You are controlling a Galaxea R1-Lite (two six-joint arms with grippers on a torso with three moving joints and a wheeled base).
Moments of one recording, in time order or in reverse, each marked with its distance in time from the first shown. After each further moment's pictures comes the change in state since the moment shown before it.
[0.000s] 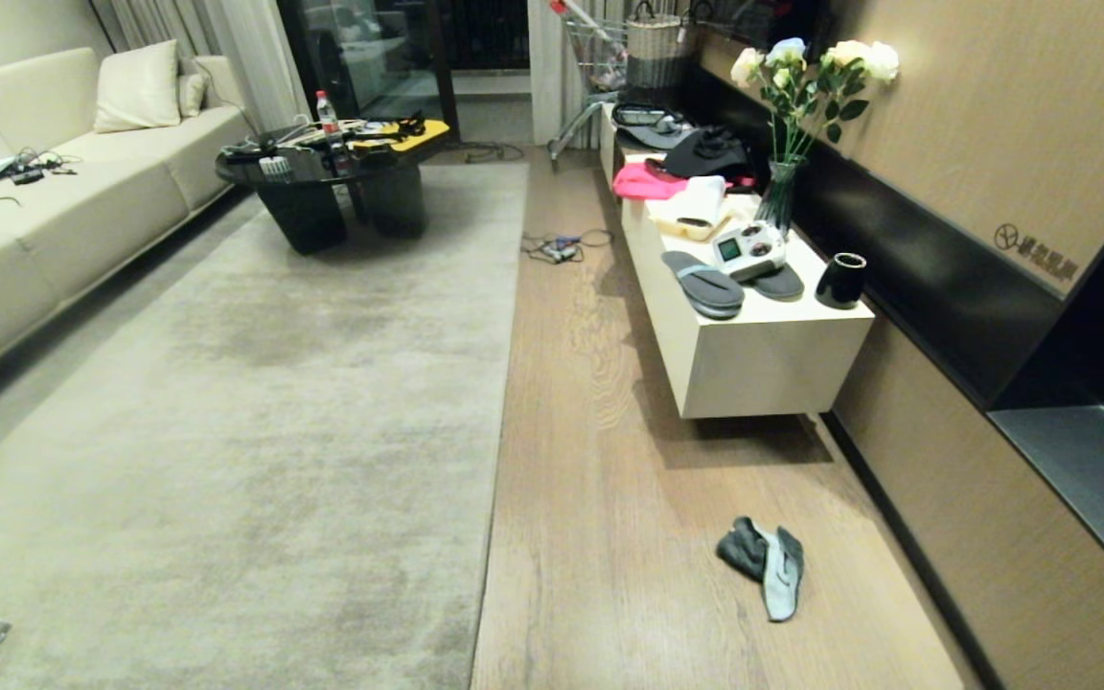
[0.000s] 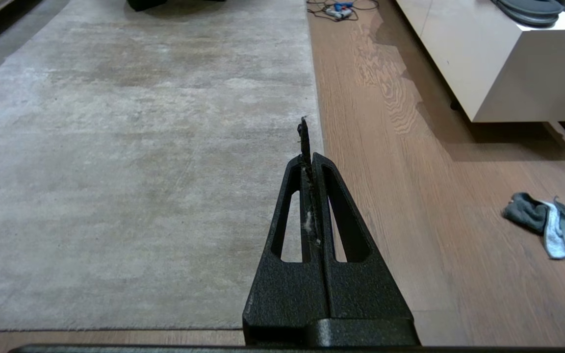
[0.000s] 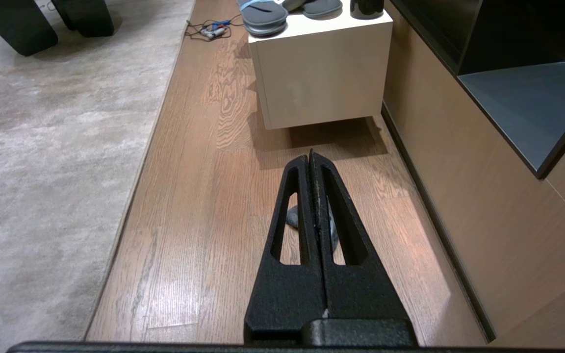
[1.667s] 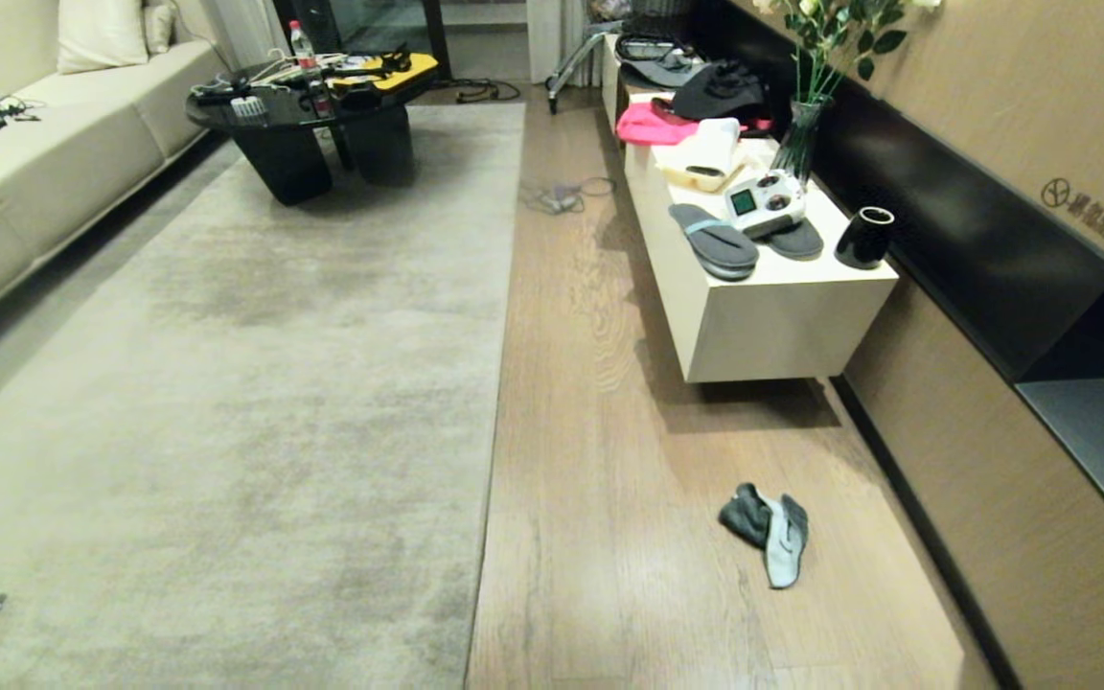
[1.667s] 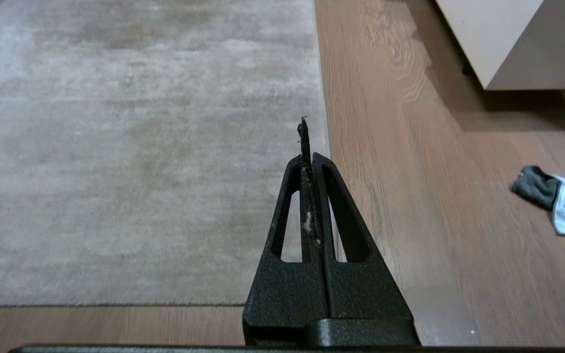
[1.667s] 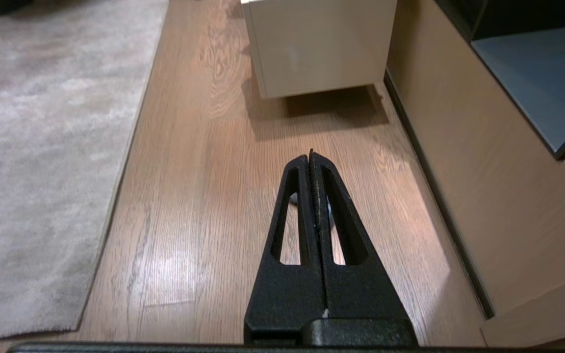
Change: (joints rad) left arm 0.000 0.000 0.000 -0.001 0.000 -0.003; right arm 0.000 0.000 0.000 -0.001 0.000 0.000
